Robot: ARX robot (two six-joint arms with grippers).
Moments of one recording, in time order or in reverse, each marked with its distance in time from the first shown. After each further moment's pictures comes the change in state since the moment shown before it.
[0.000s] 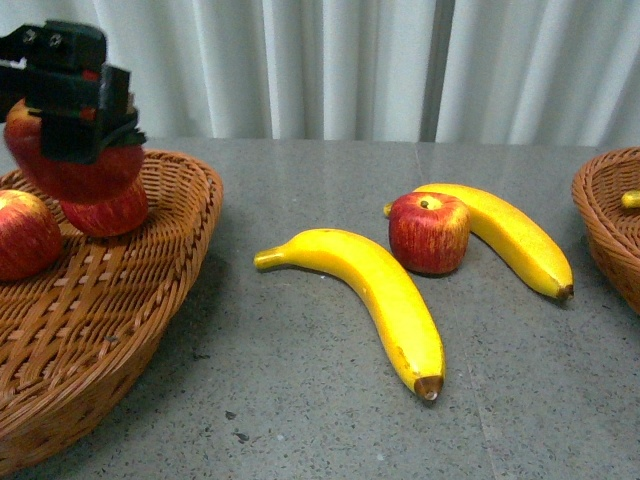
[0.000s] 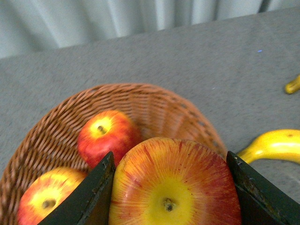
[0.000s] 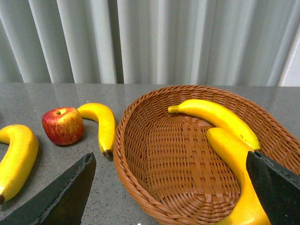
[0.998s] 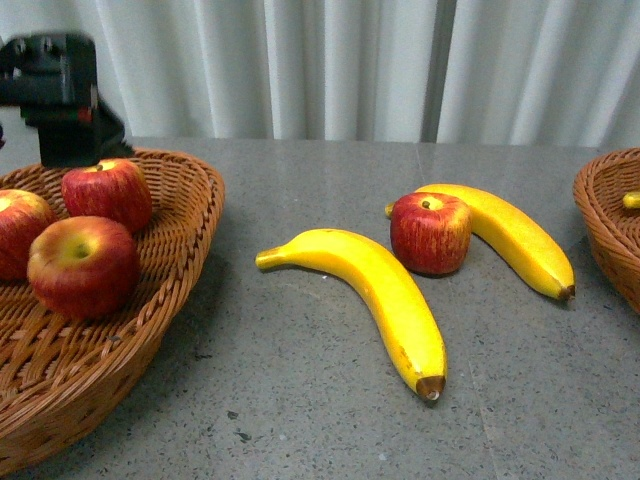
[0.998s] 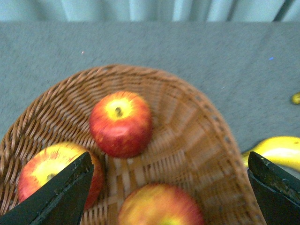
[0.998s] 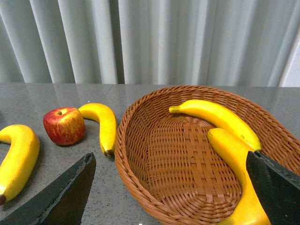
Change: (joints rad) left arm 0.037 -0.012 -0.015 -0.019 0.033 -0.130; right arm 0.000 0.000 0.000 0.000 0.000 0.000
